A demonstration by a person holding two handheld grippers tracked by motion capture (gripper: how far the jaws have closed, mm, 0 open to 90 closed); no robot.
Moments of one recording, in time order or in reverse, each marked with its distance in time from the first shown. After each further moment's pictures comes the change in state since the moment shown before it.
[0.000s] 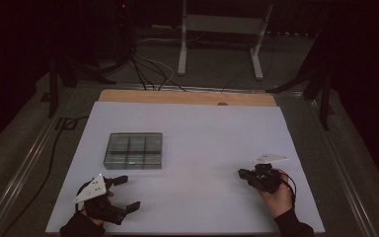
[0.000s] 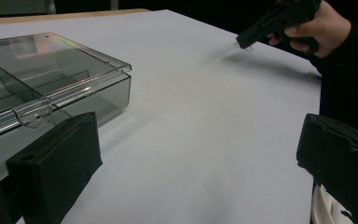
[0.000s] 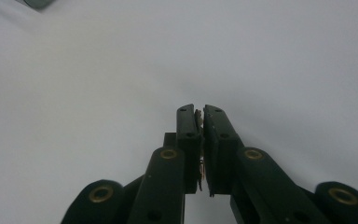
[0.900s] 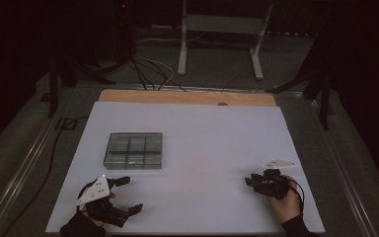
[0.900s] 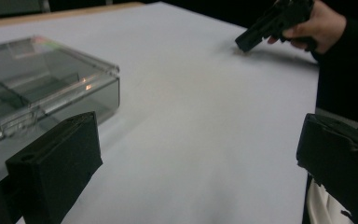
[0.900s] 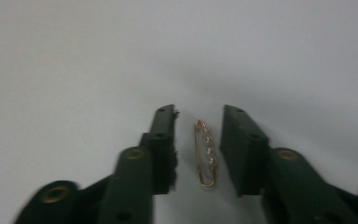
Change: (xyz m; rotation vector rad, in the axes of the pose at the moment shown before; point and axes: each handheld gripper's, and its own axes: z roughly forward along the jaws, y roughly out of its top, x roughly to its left) left arm -0.010 0.011 0.001 0.030 -0.012 0.042; right arm -0.019 -0.027 -0.003 0.023 -0.041 0.065
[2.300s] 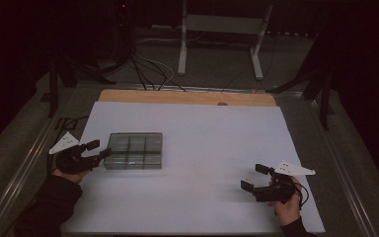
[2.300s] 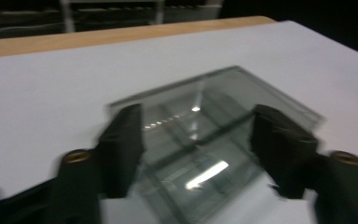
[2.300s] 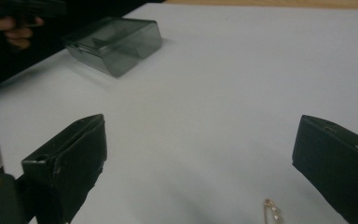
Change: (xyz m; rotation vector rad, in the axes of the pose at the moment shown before) left arm 0.126 0.033 -0.042 0.039 0.390 -0.195; right arm 0.010 0.001 -0.028 -0.349 0.269 -0.050
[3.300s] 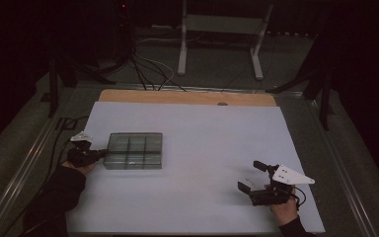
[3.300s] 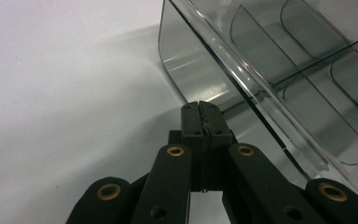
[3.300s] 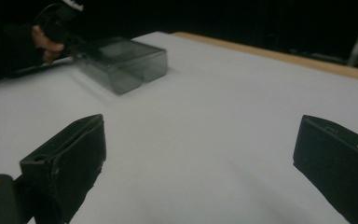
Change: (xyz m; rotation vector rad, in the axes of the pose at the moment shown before) left arm 0.035 -0.020 0.053 0.332 0.025 -0.056; right arm 0.012 -0.003 0.004 -0.114 -0.010 -0.178
